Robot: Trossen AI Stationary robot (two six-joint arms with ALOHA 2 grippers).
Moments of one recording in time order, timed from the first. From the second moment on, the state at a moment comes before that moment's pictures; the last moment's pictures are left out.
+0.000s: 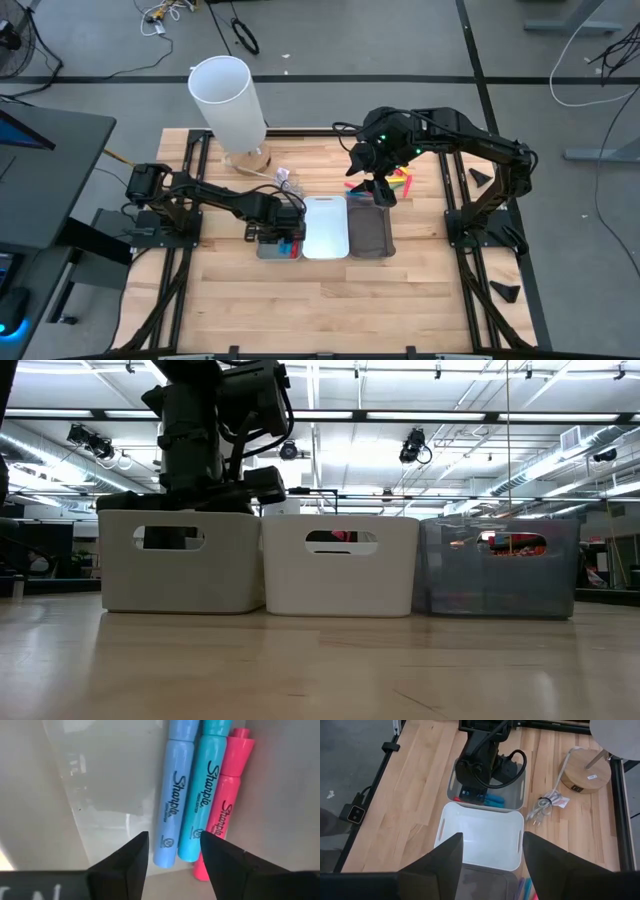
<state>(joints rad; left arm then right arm) -0.07 1.70 1.02 -0.62 0.09 -1.61 -0.11 1.64 2.04 -1.28 -0.22 -0.23</state>
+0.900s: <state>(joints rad) -0.08 1.42 1.02 -0.47 -0.09 -0.88 -0.11 1.64 2.04 -1.29 -0.23 -0.20</state>
